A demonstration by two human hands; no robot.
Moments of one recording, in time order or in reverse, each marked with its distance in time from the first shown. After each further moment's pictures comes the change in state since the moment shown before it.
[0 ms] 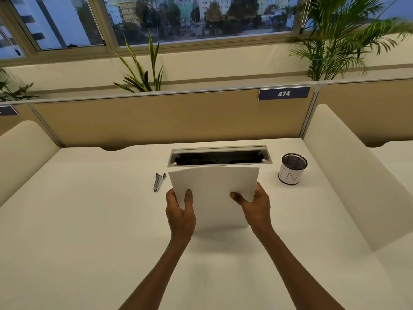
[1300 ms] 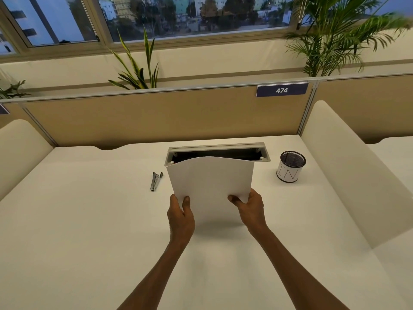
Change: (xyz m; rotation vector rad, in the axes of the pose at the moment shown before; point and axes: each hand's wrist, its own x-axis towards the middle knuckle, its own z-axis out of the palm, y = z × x) left_hand 0.004 -0.025 0.004 0.190 -0.082 -0.043; right_hand 0.007 0.021 0.008 -0.054 -0.038 0.088
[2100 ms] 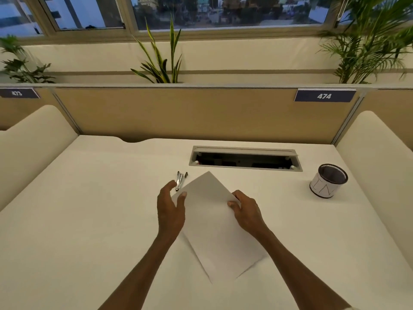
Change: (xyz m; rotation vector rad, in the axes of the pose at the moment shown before) left_hand 0.084 -0.043 -0.083 0.123 0.032 0.063; right_hand 0.029 0.011 0.091 -0.592 -0.361 -0.168
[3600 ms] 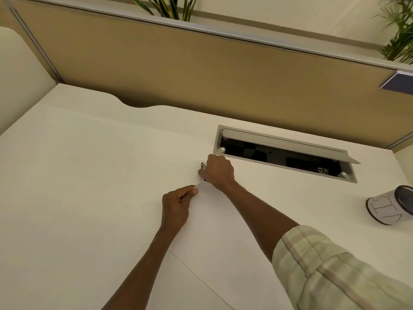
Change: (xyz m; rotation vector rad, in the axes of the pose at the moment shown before) left_hand 0.105 -0.147 0.024 -0.144 -0.200 -0.168; right_hand 0.214 -0.072 0.175 -0.551 -0.192 0.117
